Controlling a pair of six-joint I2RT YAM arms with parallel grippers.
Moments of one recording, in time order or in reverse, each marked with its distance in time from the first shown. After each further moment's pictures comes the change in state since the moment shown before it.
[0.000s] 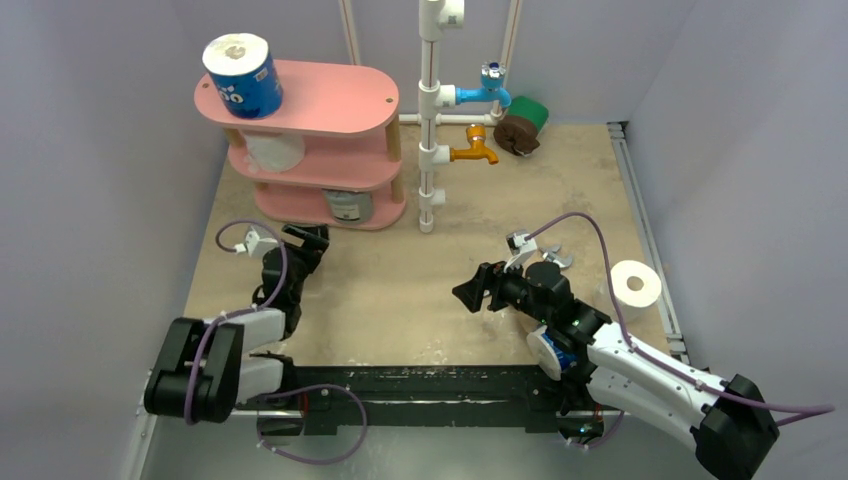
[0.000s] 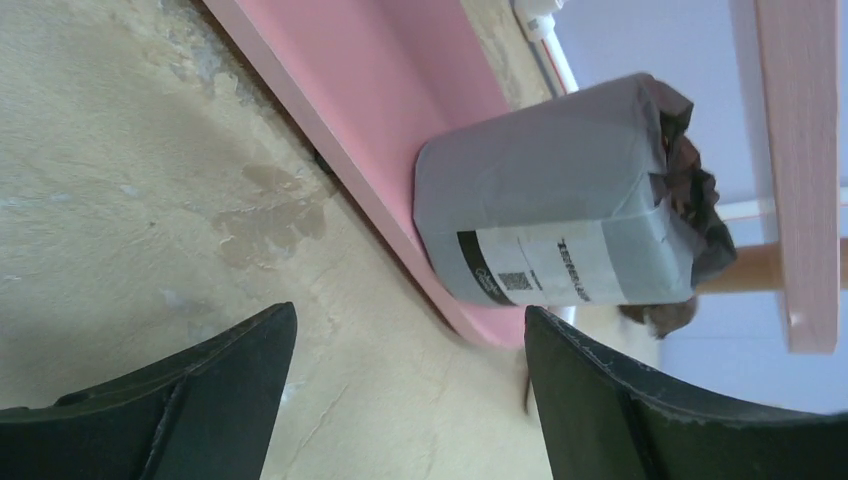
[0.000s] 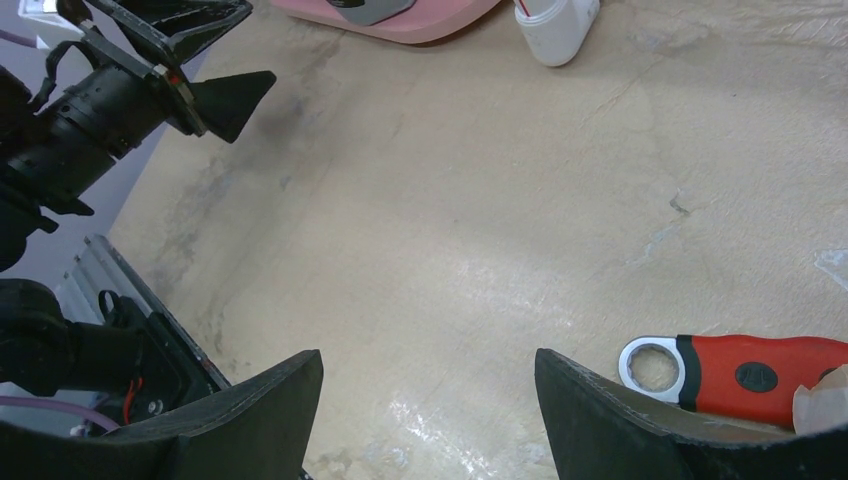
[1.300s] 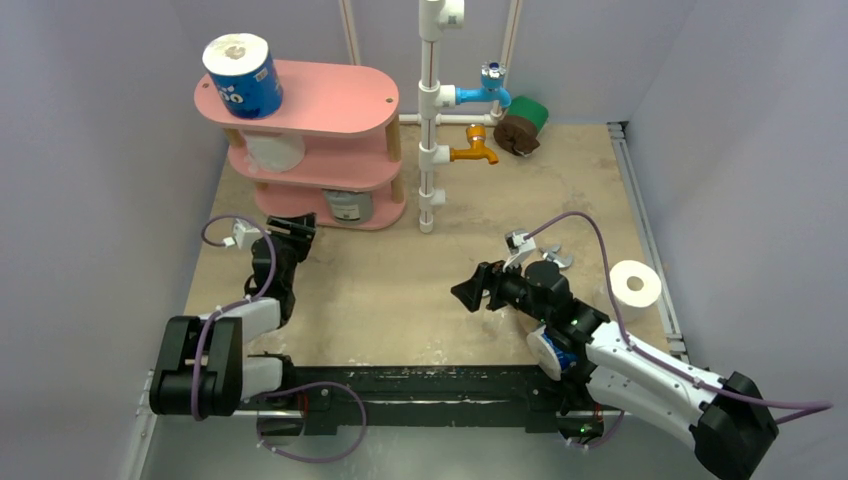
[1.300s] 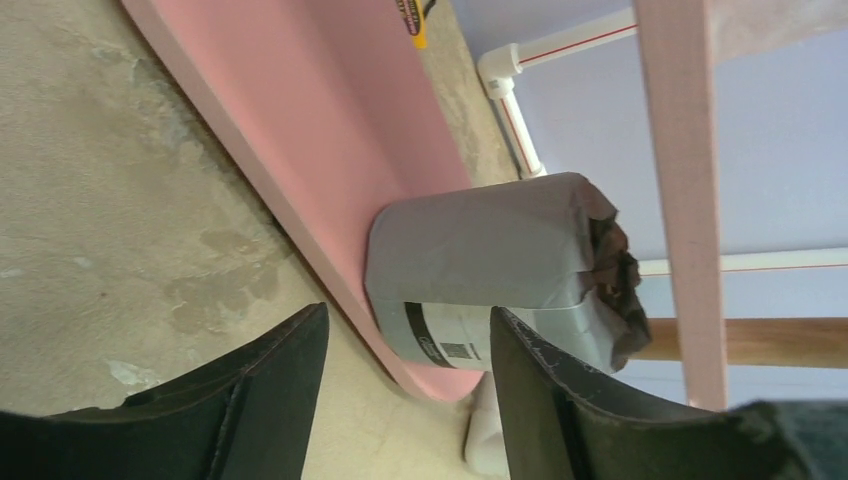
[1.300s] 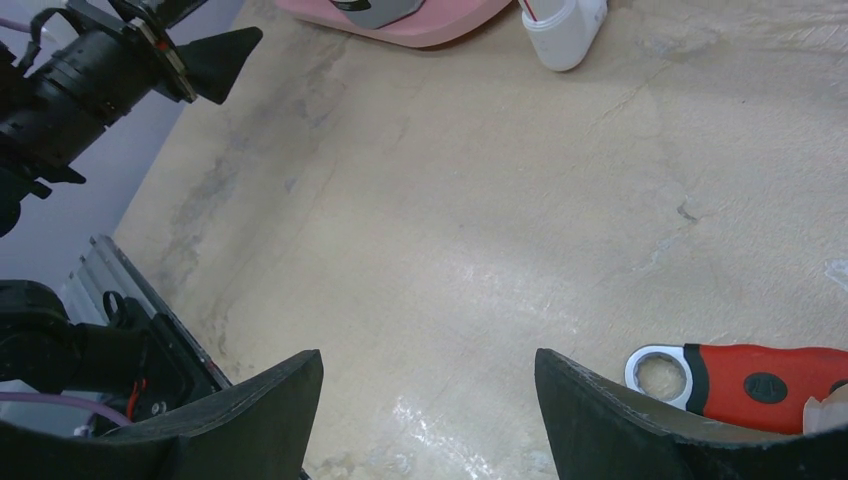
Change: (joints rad) left arm 0.111 0.053 0.075 0.048 0.080 -0.129; right arm 0.000 0.021 0.000 0.026 -0.007 0.000
